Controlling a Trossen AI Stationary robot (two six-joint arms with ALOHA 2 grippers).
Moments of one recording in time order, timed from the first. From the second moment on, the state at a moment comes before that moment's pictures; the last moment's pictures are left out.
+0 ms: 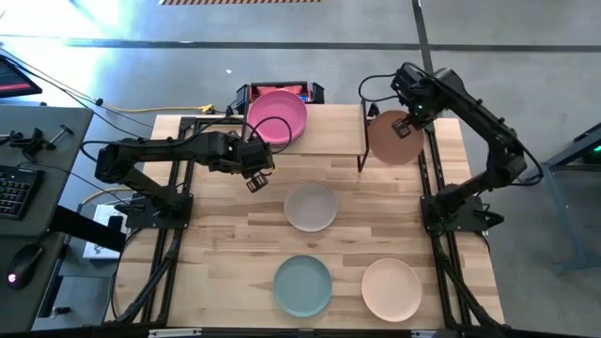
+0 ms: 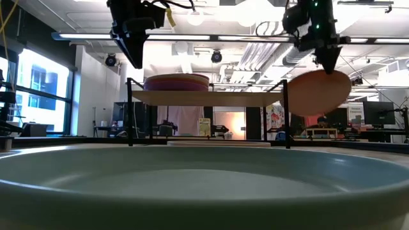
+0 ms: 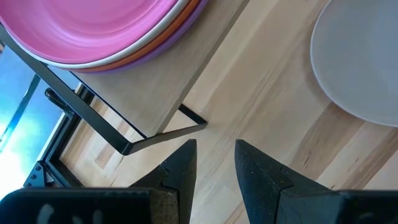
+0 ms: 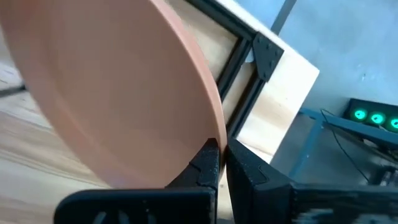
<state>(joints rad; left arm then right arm) 0.12 1.47 1.35 -1.20 -0.45 -0.38 -0.89 1.45 1.52 -1.57 0.32 0.16</state>
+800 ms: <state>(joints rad) 0.12 1.47 1.35 -1.16 -0.46 -0.36 -0.86 1.28 1.60 -1.57 0.34 0.25</state>
